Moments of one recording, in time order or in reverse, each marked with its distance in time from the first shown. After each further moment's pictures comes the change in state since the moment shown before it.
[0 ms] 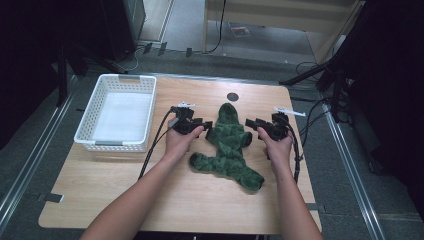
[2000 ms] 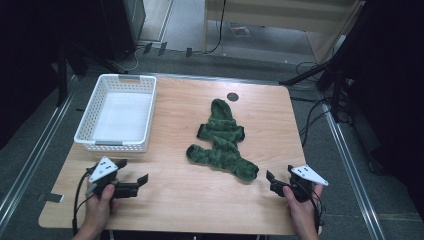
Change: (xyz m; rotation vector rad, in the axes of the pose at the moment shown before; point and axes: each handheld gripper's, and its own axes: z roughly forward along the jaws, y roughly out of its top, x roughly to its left) left arm 0.044 -0.164 -0.226 -0.197 0.230 0.192; right arm 0.012 -0.139 -0.110 -0.111 -0.329 -0.207
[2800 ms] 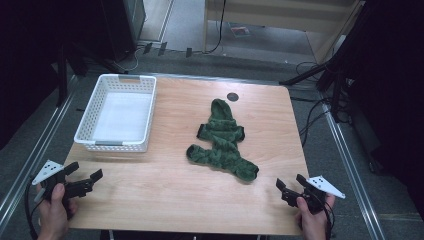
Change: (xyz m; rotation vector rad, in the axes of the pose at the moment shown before) left arm 0.077 -0.021 -0.052 -0.021 0.179 -0.148; right arm -0.021 -0.019 -0.024 -0.028 0.039 0.080
